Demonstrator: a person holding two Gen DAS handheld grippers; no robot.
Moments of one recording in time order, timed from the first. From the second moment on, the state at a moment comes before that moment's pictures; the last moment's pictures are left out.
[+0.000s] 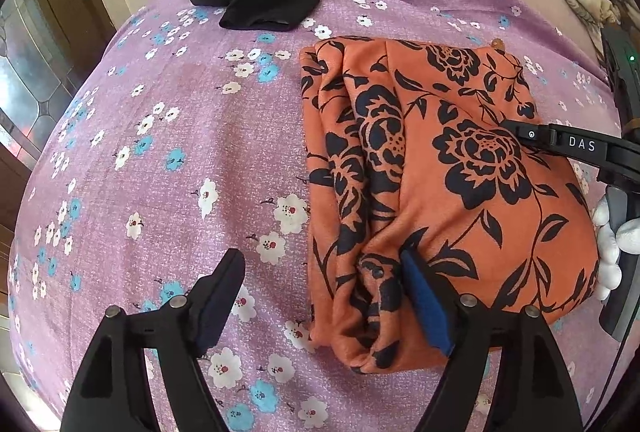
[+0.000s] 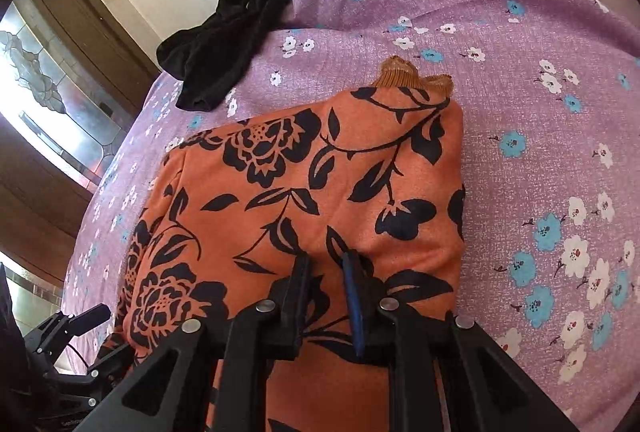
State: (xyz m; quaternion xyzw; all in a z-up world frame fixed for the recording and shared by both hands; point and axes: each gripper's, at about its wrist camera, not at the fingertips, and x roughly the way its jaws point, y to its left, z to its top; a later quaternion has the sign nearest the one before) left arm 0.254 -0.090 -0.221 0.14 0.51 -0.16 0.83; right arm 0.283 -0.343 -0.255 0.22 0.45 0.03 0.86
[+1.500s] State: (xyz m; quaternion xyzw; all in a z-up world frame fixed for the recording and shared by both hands) left arm 0.263 -0.066 -0.198 0.07 0.48 -0.11 0.87; right arm 0.171 -0.306 -0.245 0.23 0.39 0.04 0.89
